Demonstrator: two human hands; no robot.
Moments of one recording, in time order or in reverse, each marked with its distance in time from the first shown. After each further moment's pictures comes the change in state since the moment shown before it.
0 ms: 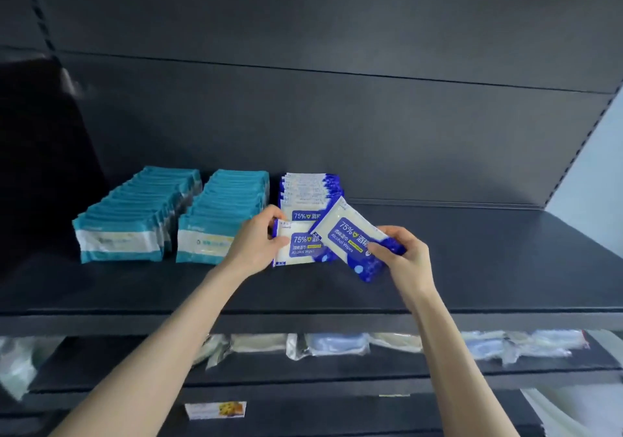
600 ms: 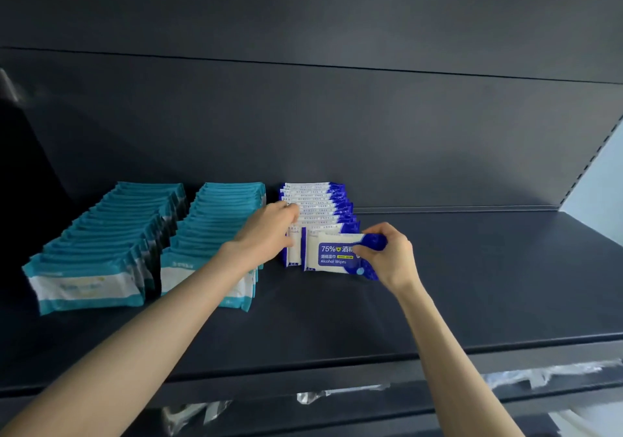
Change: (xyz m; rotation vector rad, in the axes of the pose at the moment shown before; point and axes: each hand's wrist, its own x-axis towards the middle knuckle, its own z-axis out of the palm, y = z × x) left_hand 0.106 -0.016 -0.005 0.575 -0.181 0.244; right_hand 0.088 0.030 0.049 -0.375 0.039 0.028
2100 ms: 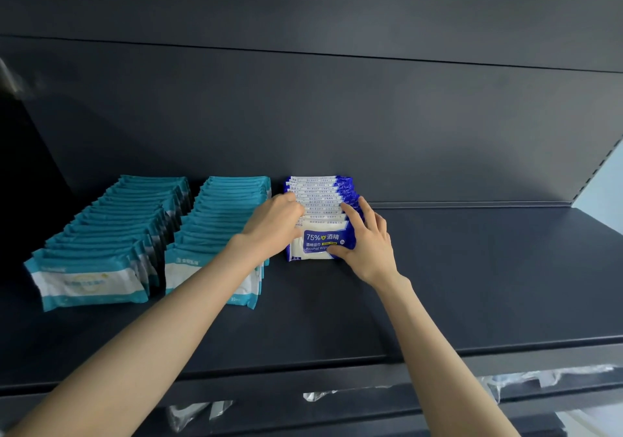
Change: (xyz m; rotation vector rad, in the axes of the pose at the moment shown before) left_hand 0.012 -0.006 0.005 0.151 -0.006 0.020; right_hand 0.024 0.013 0.046 -0.614 -0.127 -0.238
